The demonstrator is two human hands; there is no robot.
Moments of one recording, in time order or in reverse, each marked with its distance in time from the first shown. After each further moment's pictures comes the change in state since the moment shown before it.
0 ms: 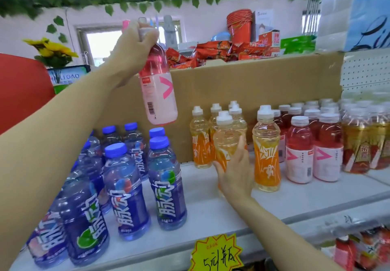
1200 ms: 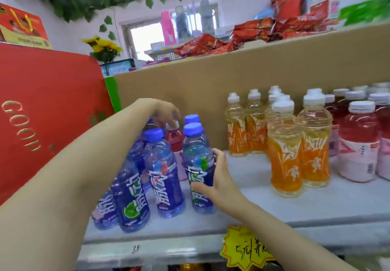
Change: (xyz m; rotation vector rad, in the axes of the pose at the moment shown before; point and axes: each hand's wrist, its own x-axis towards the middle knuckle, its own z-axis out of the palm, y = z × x) left_hand -0.033 -0.130 -0.002 1.050 -0.928 -0.503; right_hand -0.062 -0.062 0.019 0.849 -0.744 -0.123
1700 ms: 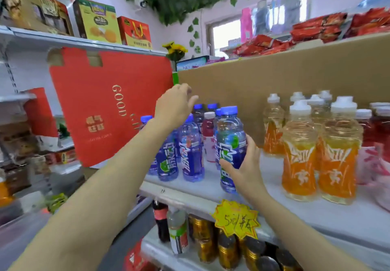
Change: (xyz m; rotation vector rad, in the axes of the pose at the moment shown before) left_hand -0.172 0.079 0.041 -0.086 0.917 -0.383; right_hand -0.028 -0.020 -0.059 0.148 0.017 -0.144
